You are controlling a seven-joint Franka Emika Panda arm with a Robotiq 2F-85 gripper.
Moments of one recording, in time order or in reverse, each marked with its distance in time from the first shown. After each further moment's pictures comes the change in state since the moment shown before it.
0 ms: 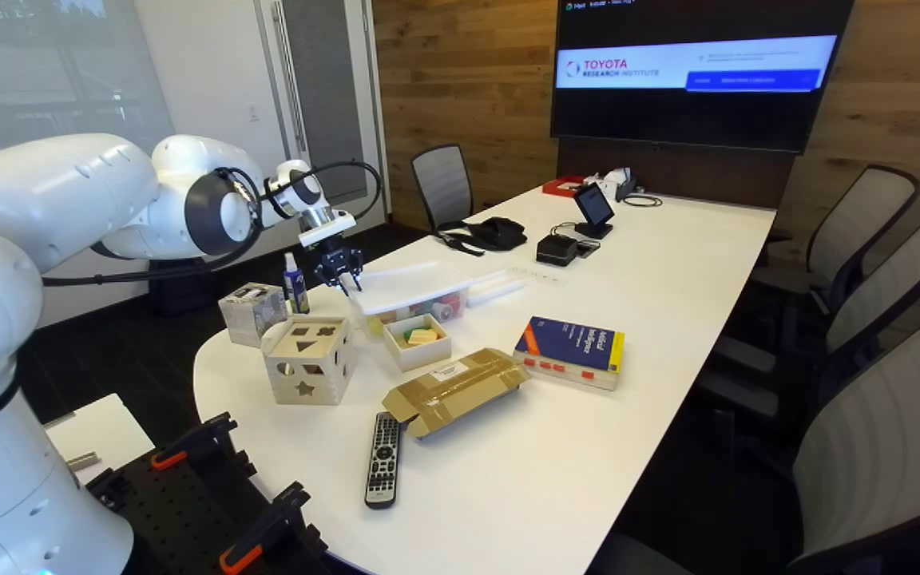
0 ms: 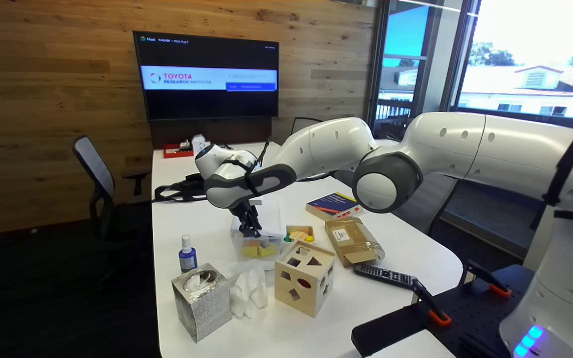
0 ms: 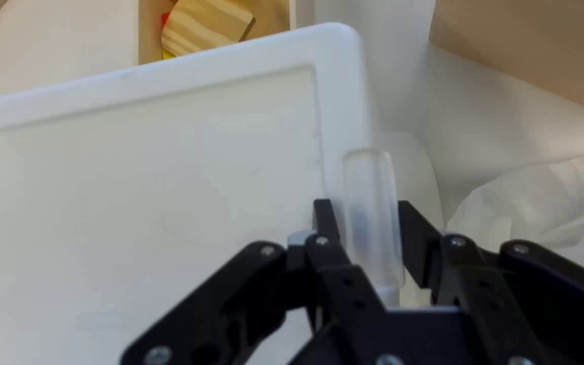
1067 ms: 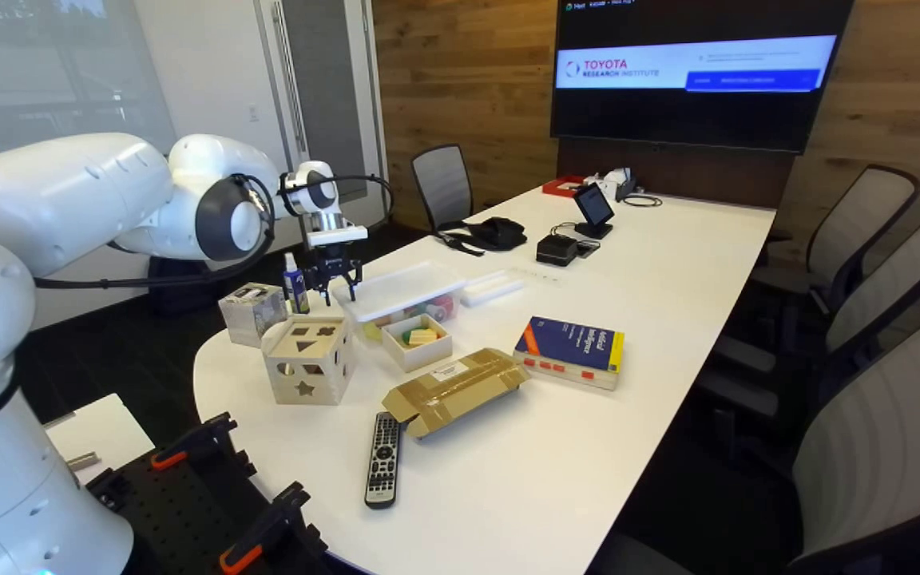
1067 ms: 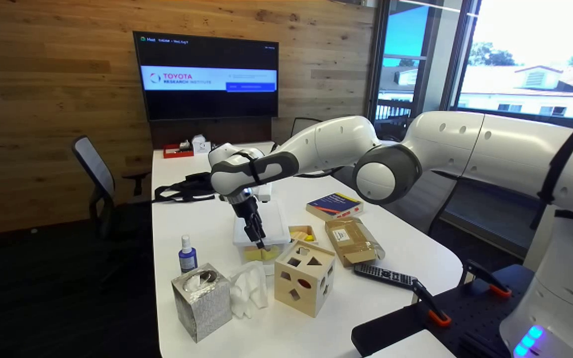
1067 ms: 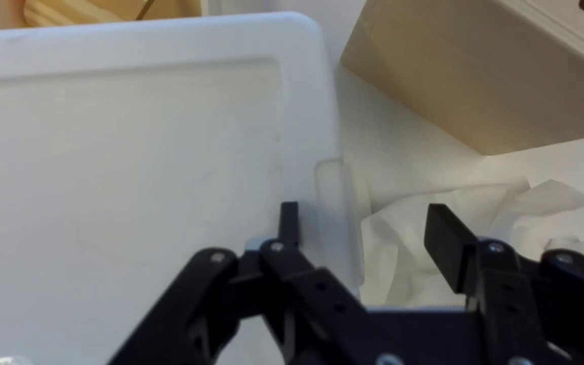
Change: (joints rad) arm -0.080 -0.002 0.119 0.001 0.116 -0.100 -0.206
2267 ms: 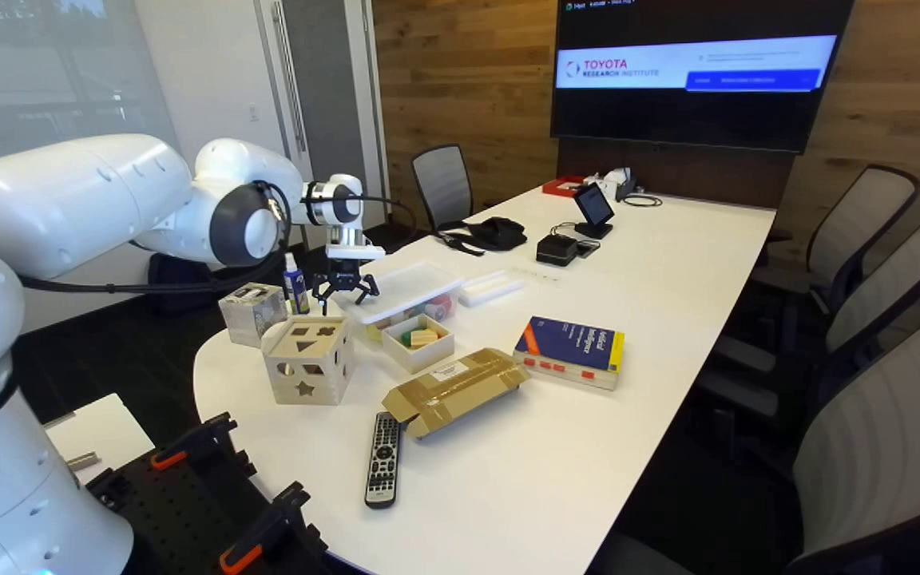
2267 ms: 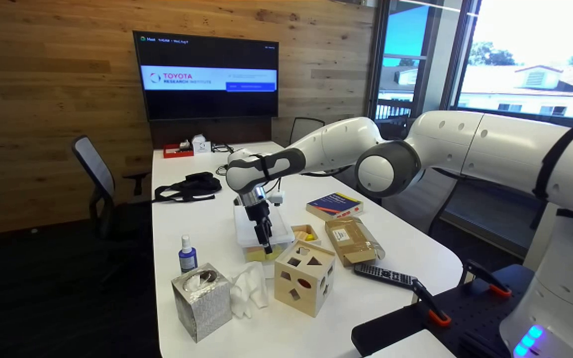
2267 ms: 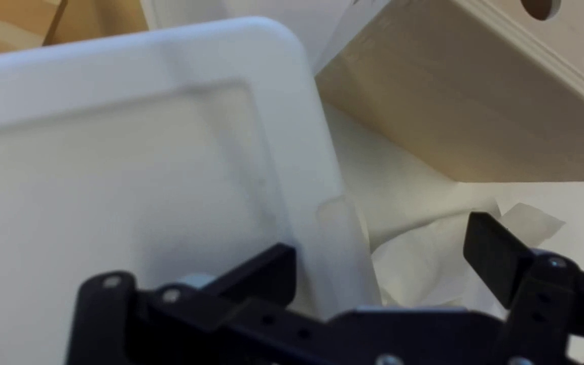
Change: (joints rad) arm -0.099 0.006 0.049 -0.056 0.099 -0.010 -0.064
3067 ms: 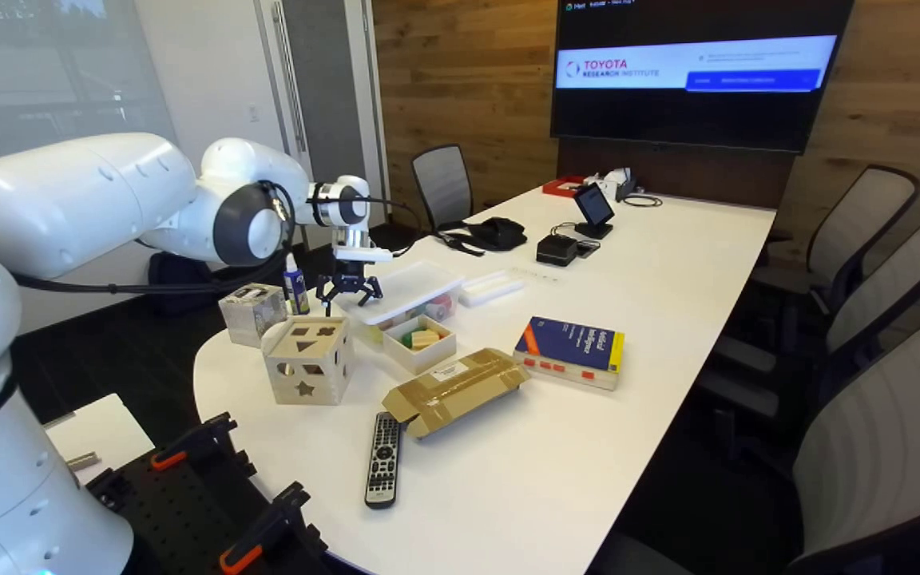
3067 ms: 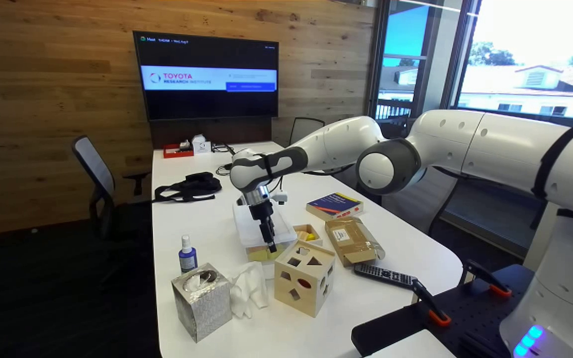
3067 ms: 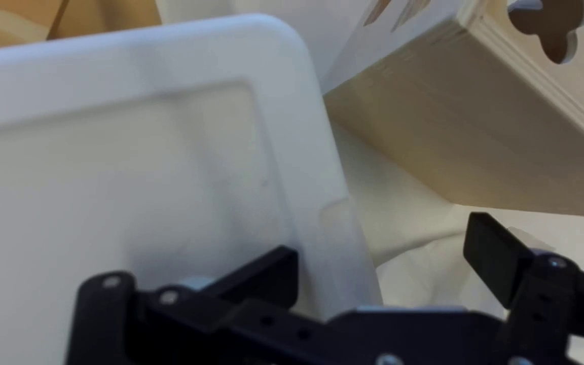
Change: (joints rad) arm -0.027 -0.006 0.010 -0.016 0.004 -0.012 -0.083
